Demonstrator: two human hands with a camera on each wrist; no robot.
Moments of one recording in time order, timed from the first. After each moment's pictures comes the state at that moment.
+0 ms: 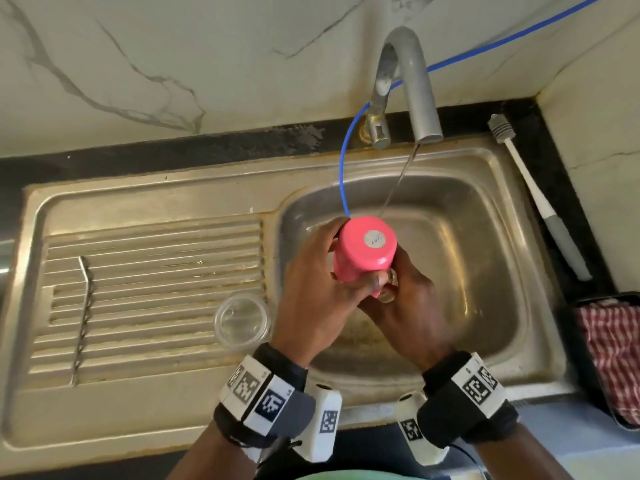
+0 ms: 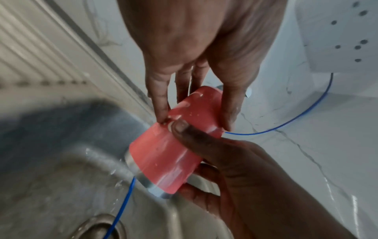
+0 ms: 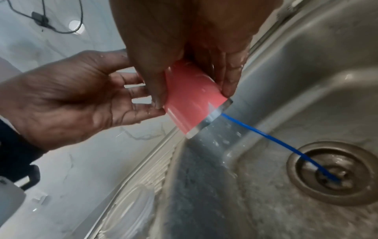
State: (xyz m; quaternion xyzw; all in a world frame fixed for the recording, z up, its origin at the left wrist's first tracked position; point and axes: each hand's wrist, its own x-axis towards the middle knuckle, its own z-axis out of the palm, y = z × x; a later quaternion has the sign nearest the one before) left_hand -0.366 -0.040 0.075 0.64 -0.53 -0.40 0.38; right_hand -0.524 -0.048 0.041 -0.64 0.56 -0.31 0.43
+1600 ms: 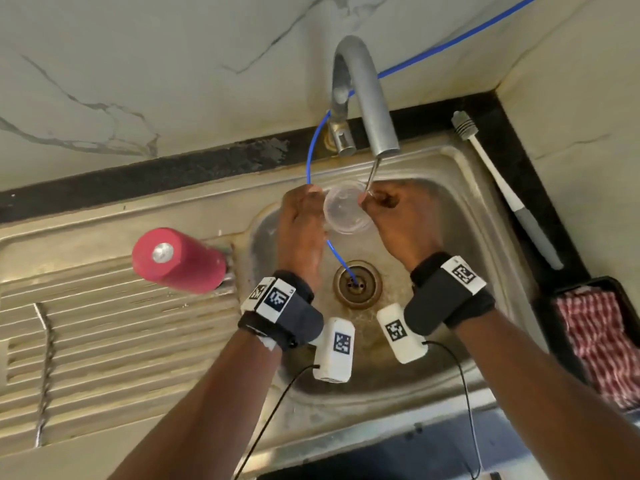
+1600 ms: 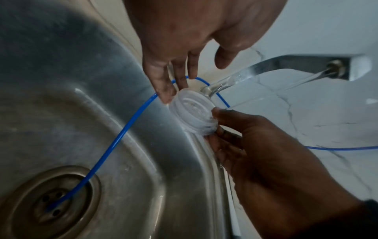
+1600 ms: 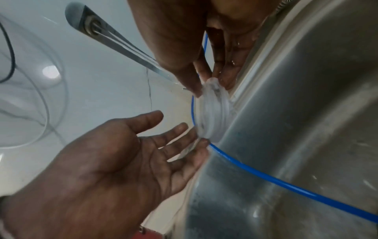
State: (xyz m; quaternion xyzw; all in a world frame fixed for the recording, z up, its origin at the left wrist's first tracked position) left_hand -0.386 -0.147 0.037 0.64 -0.20 -0.55 0.50; right_hand -0.537 -0.175 0.038 -0.60 0.68 -0.28 0.32
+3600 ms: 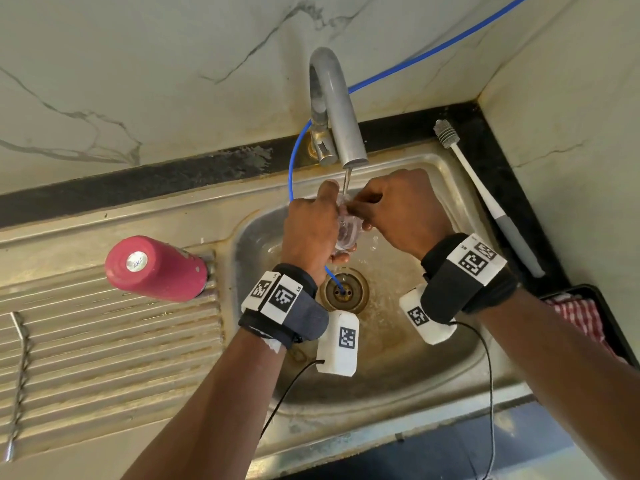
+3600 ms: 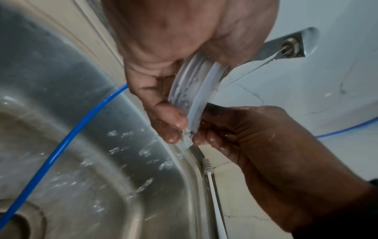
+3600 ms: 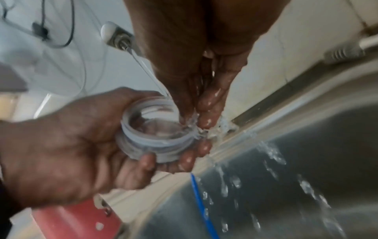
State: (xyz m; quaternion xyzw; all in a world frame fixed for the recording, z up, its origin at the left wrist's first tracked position) left_hand -0.428 -0.162 0.088 0.68 -0.24 -0.58 0.37; right_hand -0.567 -0.195 0.074 -0.76 0.56 -0.20 0.27
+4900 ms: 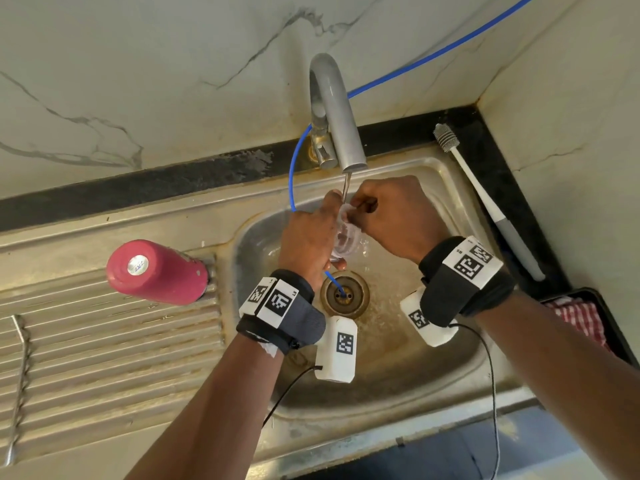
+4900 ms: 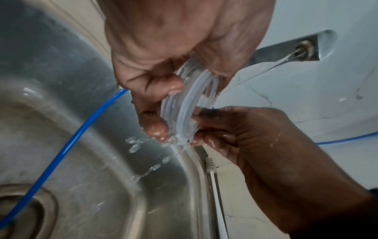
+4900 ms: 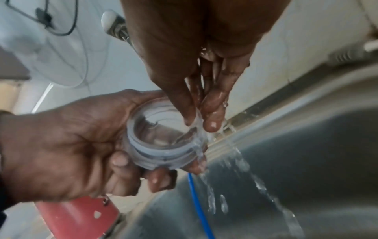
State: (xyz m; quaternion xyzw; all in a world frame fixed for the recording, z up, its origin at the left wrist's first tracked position) left_hand -0.420 -0.160 0.062 0.68 -0.30 -0.57 0.35; right_hand -0.566 -0.196 0.073 -0.76 0.56 -0.19 0.27
